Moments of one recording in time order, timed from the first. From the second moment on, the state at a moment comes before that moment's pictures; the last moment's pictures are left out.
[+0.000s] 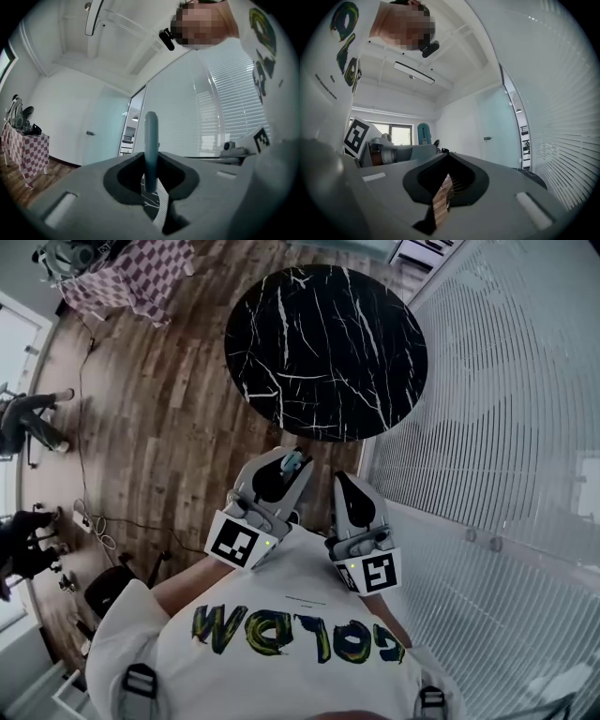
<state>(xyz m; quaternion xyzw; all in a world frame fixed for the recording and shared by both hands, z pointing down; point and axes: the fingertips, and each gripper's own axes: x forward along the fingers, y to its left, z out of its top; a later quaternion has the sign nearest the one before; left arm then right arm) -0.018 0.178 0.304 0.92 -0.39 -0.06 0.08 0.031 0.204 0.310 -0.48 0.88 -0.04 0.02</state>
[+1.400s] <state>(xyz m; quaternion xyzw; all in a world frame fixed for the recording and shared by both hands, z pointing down) -0.036 -0.036 0.310 0.93 -0.36 -0.04 0.09 0.029 -0.015 0.316 -0.52 0.85 -0.04 -0.01</state>
